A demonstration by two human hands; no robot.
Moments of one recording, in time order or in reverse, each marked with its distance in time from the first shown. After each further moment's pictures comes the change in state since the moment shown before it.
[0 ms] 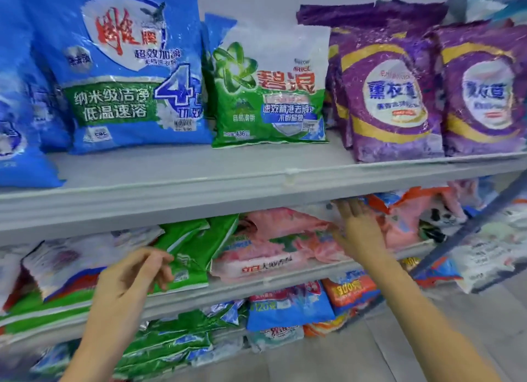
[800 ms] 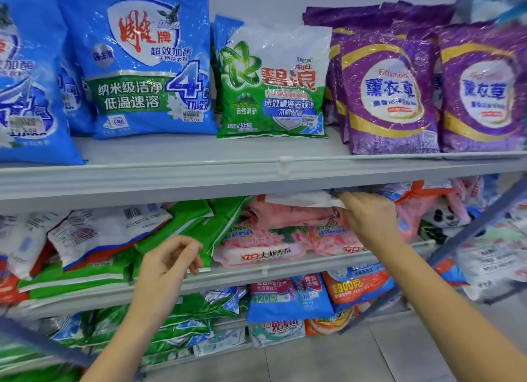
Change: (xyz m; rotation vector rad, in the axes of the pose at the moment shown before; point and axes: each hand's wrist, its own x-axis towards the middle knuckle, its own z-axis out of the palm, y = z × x) left_hand -0.021 0.001 0.034 0.006 -0.057 -0.031; right_hand 0.004 -0.012 -0.065 -0.040 0.317 -0.301
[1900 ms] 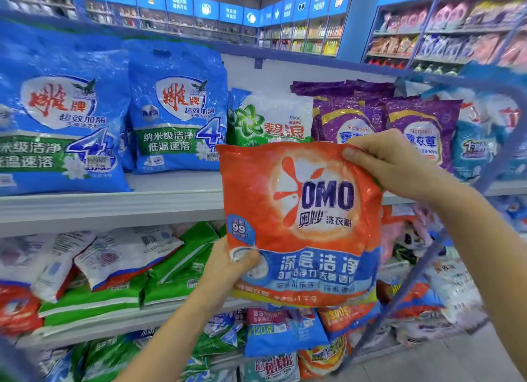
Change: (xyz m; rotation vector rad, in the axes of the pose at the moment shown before) left_hand -0.003 0.059 0.023 -0.389 -0.276 -0.005; right_hand 0.105 -0.066 -0.207 0.569 -0.221 0.010
